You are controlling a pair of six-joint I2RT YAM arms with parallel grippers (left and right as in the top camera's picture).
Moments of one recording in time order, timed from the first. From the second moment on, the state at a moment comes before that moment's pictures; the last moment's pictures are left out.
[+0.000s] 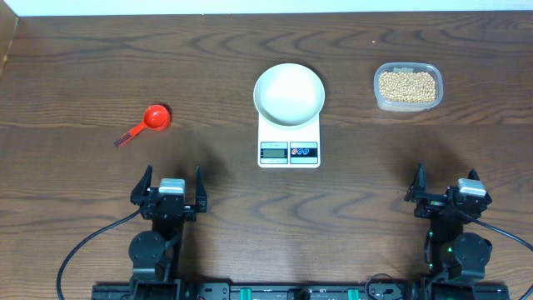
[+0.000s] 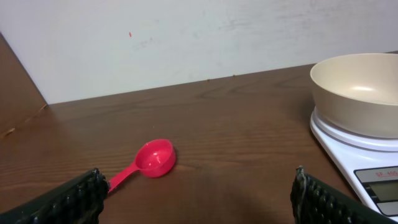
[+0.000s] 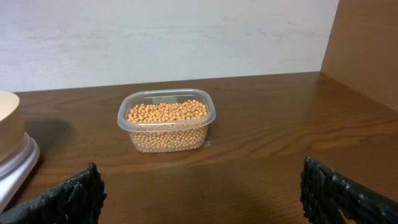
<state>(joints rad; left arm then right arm) -0.02 0.01 0.01 -0.11 -0.01 0.17 -0.10 0.01 0.01 -0.07 0.06 0.01</state>
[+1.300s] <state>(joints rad) 0.00 0.82 0.56 -0.17 0.17 0.03 -0.10 0.01 0.01 -0.07 0.06 0.01</state>
